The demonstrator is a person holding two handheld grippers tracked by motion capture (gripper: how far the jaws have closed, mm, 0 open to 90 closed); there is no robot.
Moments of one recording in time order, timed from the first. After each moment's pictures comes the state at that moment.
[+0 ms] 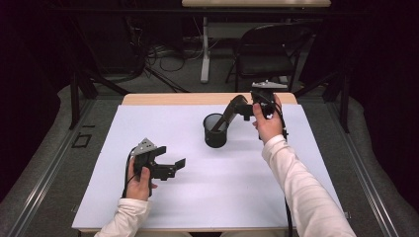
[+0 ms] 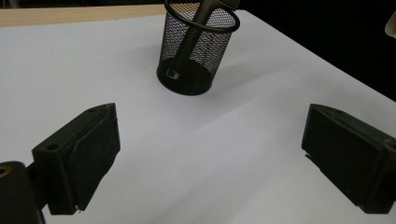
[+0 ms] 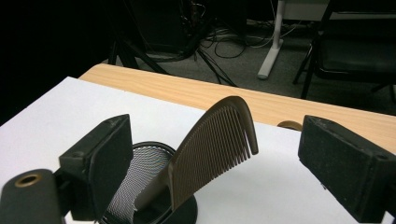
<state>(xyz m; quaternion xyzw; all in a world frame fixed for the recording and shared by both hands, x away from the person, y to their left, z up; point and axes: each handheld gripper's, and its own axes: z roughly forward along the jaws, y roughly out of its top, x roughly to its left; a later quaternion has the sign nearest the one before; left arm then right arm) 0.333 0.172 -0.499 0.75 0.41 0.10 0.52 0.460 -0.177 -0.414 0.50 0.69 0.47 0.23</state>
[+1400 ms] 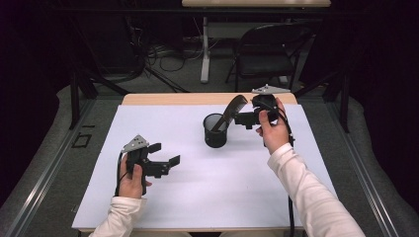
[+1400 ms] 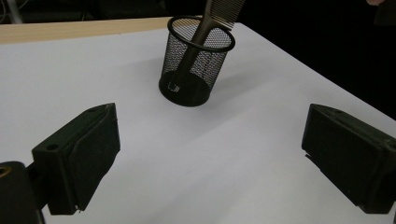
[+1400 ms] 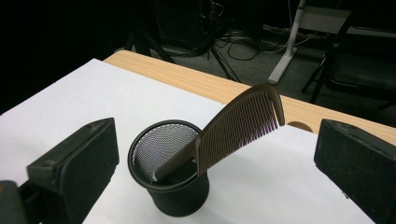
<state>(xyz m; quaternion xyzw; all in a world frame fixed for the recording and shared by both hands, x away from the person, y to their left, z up) 0.331 0.188 -0.480 0.74 0.40 0.10 0.53 0.422 -0.175 -0.398 0.45 0.73 0.46 0.24</state>
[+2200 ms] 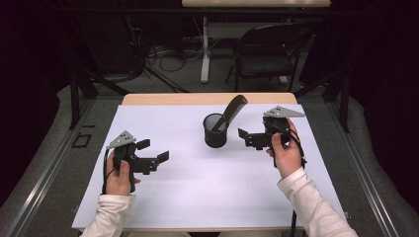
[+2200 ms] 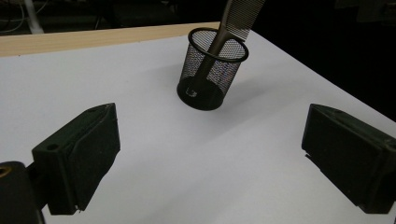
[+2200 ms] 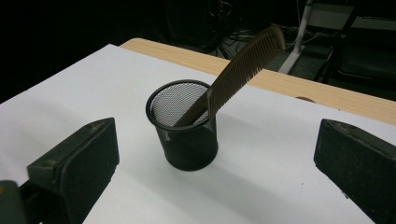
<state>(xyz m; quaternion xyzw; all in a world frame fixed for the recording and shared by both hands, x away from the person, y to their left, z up) 0.331 0.212 -0.464 0.74 0.41 0.11 0.53 0.370 -0.200 -0.421 0.44 0.73 0.48 0.23</state>
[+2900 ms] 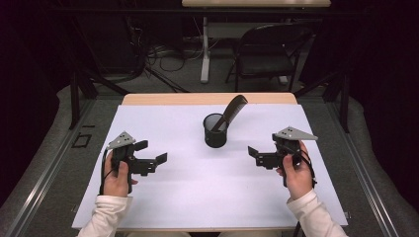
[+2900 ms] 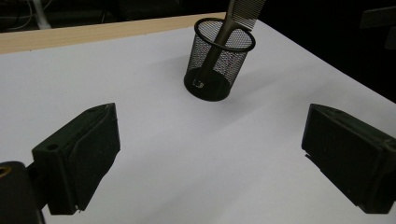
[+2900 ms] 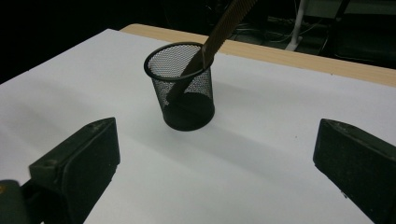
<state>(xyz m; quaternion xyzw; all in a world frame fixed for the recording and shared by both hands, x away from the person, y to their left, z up) 0.326 0.218 -0.463 0.75 0.41 0.12 0.51 0.330 -0.226 -0.453 0.44 0.72 0.48 0.22</state>
